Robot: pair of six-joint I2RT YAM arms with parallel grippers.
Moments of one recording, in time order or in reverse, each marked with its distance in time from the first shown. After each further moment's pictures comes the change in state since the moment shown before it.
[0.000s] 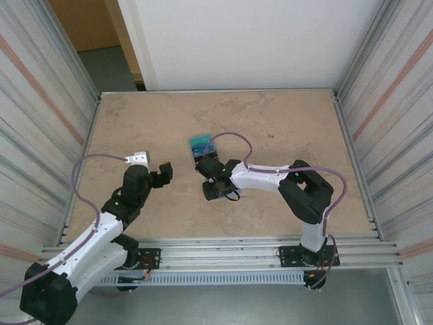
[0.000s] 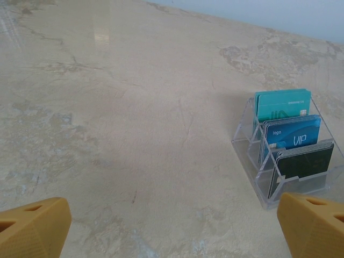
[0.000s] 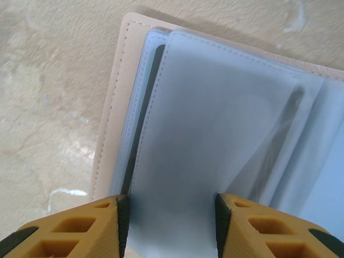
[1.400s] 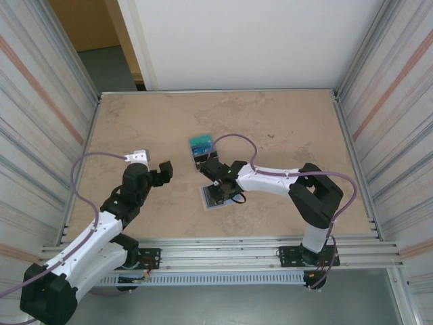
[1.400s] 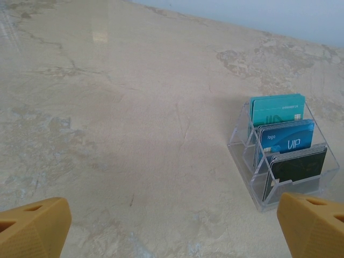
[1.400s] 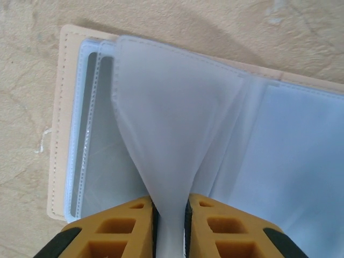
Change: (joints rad) left arm 0.000 0.000 0.030 -0.027 0.004 -0.003; right arm 0.002 -0.087 -0.052 -0.070 0.000 -0.026
